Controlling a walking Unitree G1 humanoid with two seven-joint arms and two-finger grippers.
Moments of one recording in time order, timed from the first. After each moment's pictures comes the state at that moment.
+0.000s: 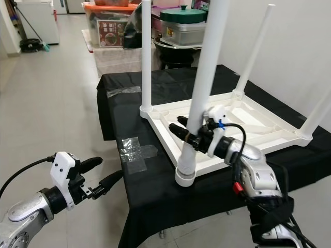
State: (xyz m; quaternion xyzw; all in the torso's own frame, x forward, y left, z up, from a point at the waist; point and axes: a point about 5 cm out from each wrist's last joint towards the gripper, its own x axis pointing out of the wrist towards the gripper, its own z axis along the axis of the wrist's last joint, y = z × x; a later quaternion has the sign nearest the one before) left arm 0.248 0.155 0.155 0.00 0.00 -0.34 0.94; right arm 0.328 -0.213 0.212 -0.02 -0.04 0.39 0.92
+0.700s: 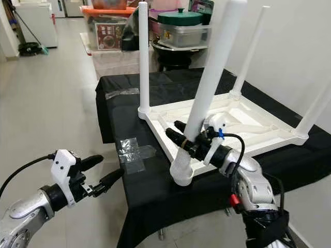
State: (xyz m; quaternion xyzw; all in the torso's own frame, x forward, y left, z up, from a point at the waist) left arm 0.251 0.153 0.159 0.00 -0.01 -0.34 0.94; right arm 0.316 -0.192 0.202 0.02 -0.06 0.41 0.91
